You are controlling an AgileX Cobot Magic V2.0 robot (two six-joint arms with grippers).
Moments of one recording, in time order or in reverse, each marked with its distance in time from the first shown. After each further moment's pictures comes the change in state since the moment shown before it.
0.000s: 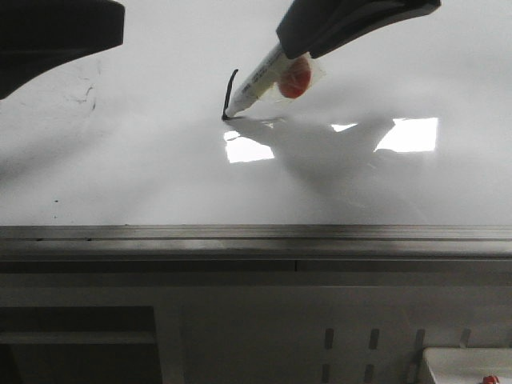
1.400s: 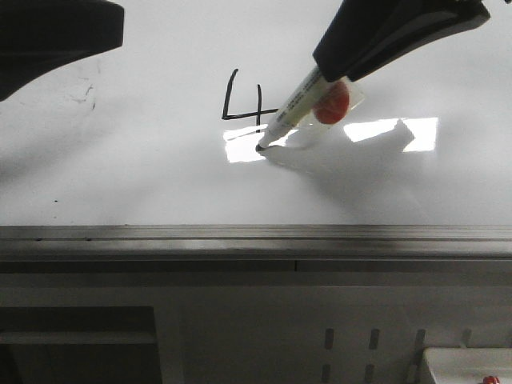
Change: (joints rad) left arm 0.000 0.000 0.002 0.014 0.000 0.000; right arm -0.040 -0.039 0.004 0.022 0.139 -0.001
